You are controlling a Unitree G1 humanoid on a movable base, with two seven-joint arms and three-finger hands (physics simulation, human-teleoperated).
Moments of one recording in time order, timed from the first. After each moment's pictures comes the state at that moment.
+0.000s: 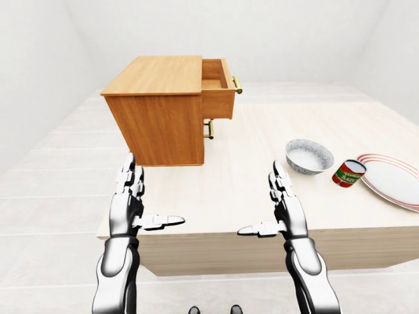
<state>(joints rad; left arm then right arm) 0.14 0.02 0.14 -0.38 -0.09 0.09 -0.10 0.20 0.00 0.06 -0.33 -0.07 0.04 0.02</state>
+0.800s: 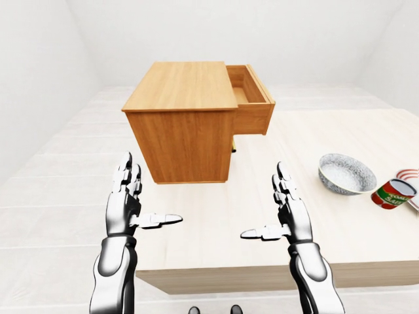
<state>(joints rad) 0.13 0.02 0.16 -0.39 -0.09 0.09 -0.11 0.24 -0.01 0.06 -0.37 -0.07 0.03 0.03</state>
